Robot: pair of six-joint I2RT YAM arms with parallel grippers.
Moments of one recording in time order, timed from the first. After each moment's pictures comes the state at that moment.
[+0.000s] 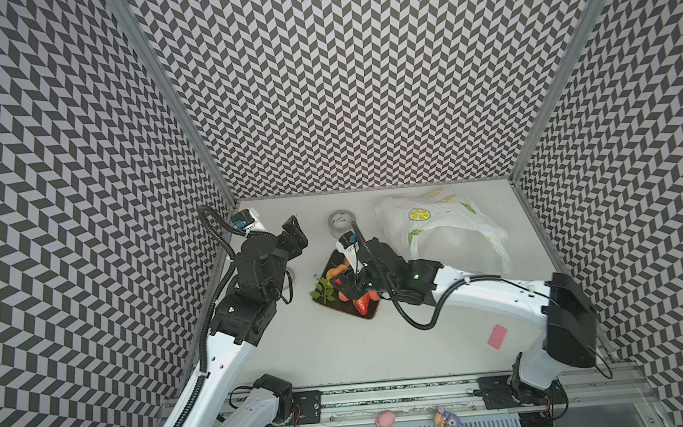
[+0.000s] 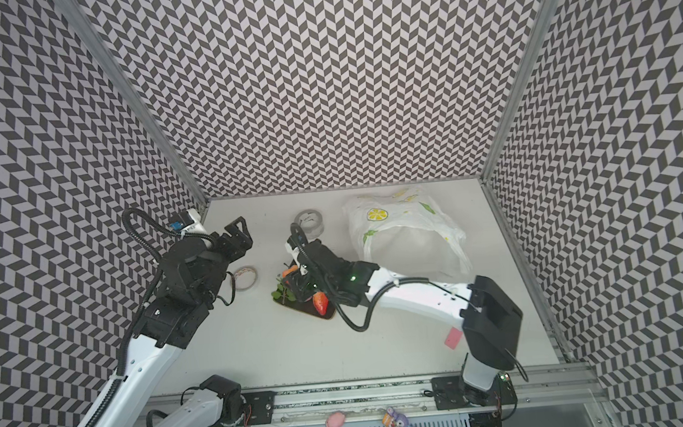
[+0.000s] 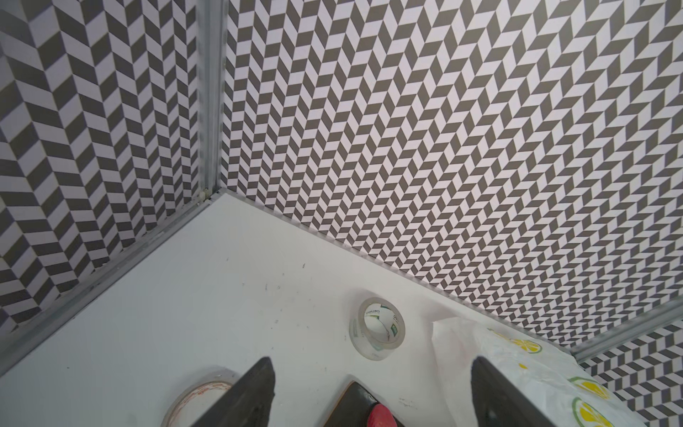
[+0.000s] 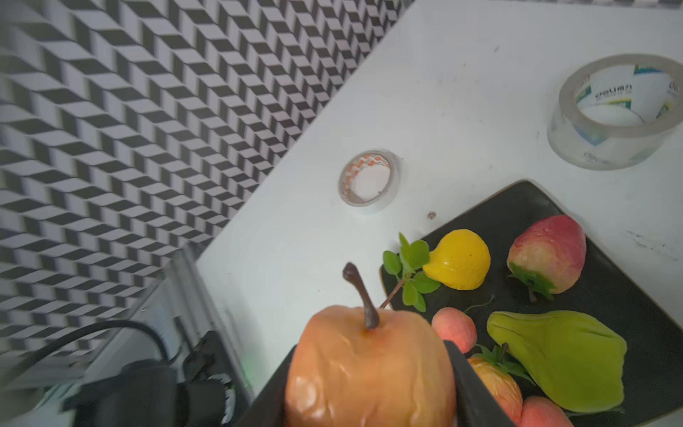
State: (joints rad) left arm -0.39 0.87 0.99 -0.34 -0.42 -0.55; right arm 1.04 1.73 1.35 -0.23 0.06 0.47
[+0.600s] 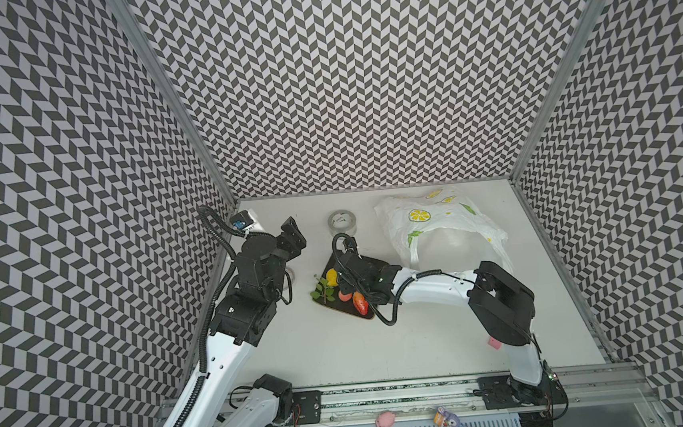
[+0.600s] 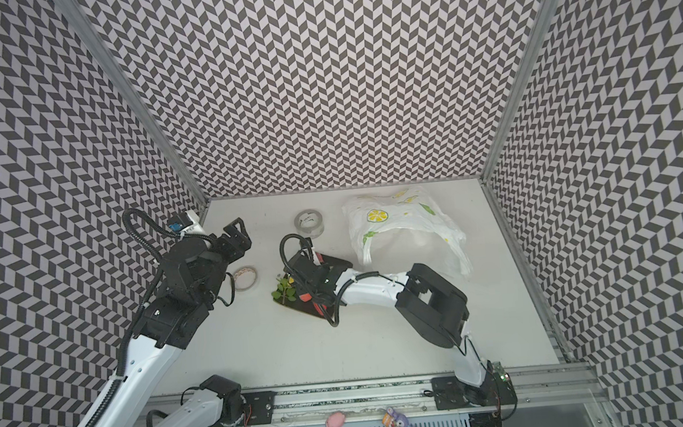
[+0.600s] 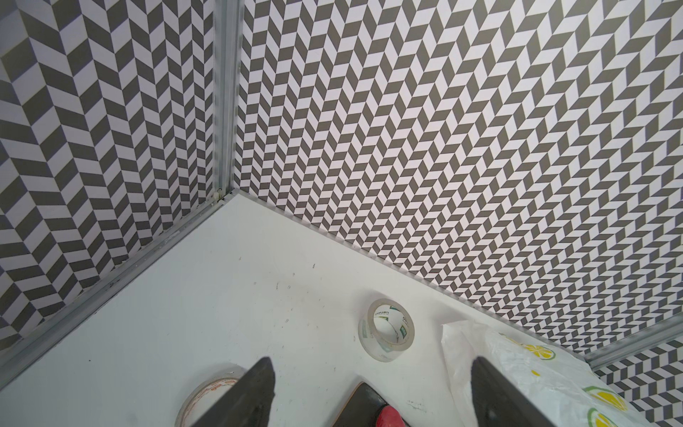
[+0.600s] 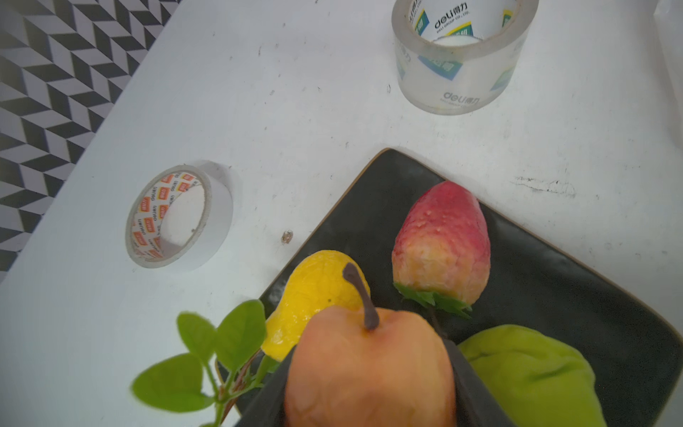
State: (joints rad) left arm -0.39 0.87 0.99 -0.35 -0.44 -0.55; right arm 1.02 2.02 1.42 -0.20 0.37 0.66
